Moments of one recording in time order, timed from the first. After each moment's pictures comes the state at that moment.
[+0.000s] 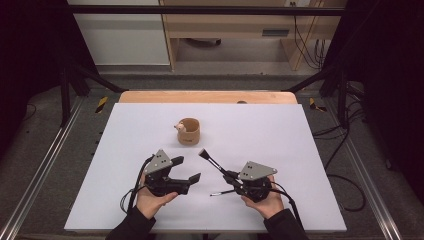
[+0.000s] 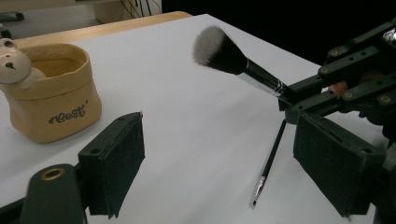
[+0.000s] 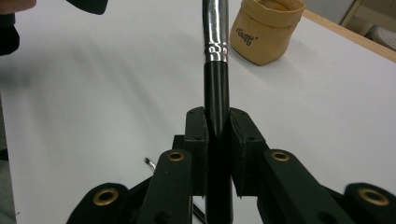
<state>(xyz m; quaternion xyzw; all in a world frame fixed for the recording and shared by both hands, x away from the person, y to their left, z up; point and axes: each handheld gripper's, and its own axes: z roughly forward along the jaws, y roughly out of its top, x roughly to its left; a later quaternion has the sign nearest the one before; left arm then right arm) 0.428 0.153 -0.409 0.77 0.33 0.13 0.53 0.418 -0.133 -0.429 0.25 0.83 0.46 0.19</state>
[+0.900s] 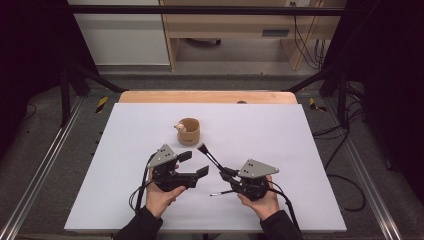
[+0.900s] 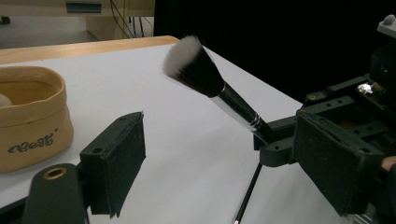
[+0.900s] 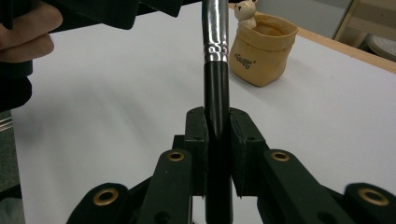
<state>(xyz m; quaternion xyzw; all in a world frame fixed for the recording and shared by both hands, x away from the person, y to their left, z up) 0.434 0.134 -0.399 0.73 0.34 0.10 0.58 0.418 -0.127 -0.425 0.27 0.80 0.50 0.19</state>
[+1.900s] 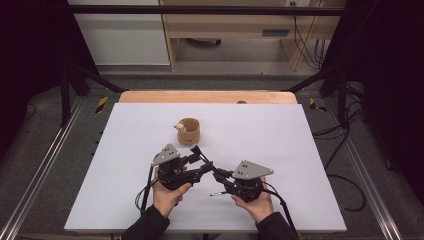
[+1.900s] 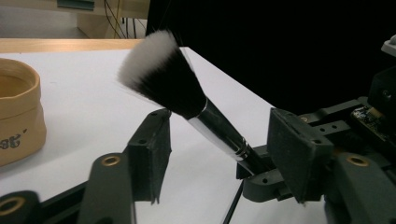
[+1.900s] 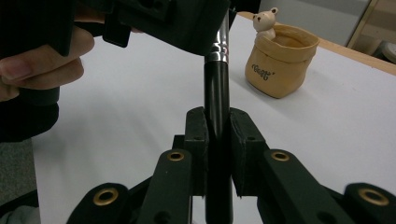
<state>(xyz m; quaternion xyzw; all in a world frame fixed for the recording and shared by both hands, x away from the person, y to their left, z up) 0.437 0.124 -0.404 0.71 0.36 0.07 0.60 0.415 -0.112 -0.424 0.26 0.80 0.52 0.17</state>
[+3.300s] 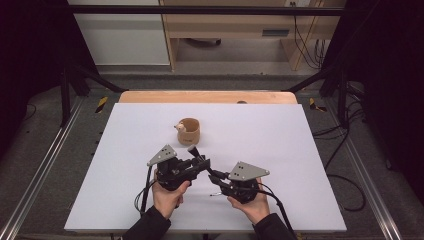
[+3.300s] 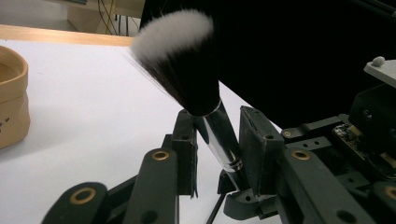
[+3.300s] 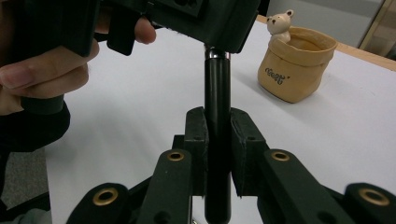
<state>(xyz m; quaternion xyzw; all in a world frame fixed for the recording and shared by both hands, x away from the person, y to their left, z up) 0.434 0.128 -0.405 0.70 0.37 0.04 0.61 0.414 -0.103 -0.427 0.25 0.80 0.53 0.16</state>
